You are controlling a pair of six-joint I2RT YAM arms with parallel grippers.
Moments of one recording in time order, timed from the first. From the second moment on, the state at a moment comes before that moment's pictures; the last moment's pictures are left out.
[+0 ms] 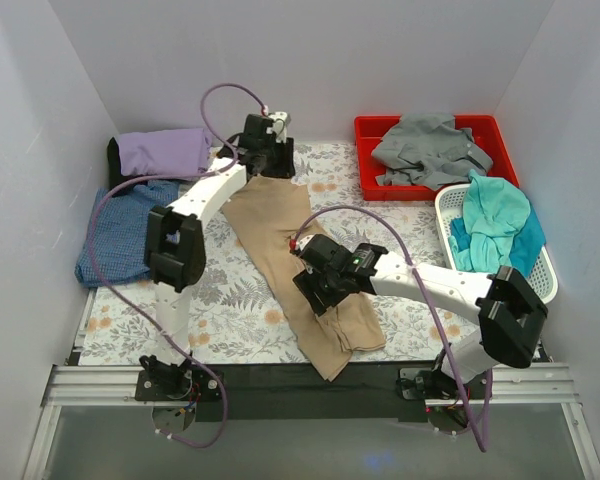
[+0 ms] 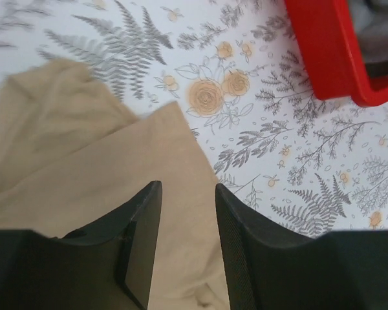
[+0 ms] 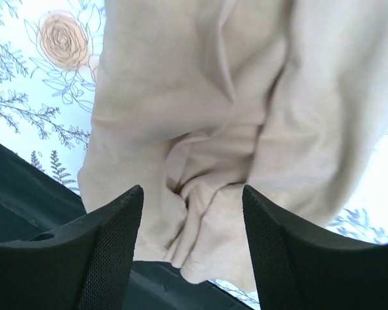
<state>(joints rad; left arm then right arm) -0.41 2.24 1.99 -0.46 0.20 -0.20 1.05 1.54 1.08 -0.69 0.02 0.31</state>
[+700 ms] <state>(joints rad) -0.33 2.08 1.50 -0.37 0.16 -0.36 1.00 1.55 0.92 -0.64 0.06 0.25</state>
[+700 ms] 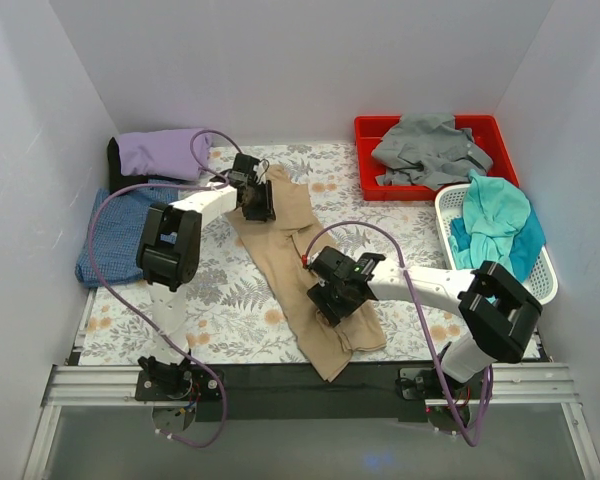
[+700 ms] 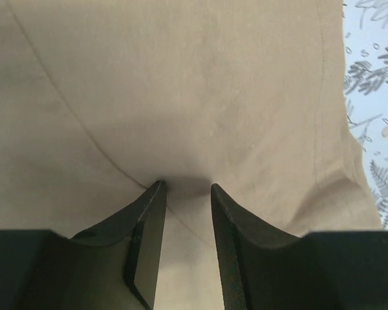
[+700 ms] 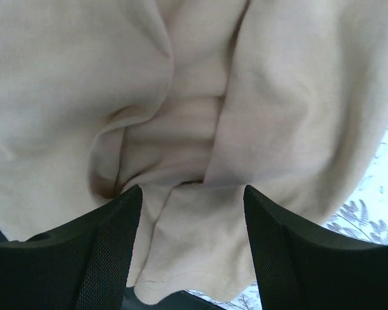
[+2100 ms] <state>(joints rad) -0.33 1.66 1.31 -0.46 0.23 -0.39 0.76 1.40 1.01 -0.63 0.08 0.18</state>
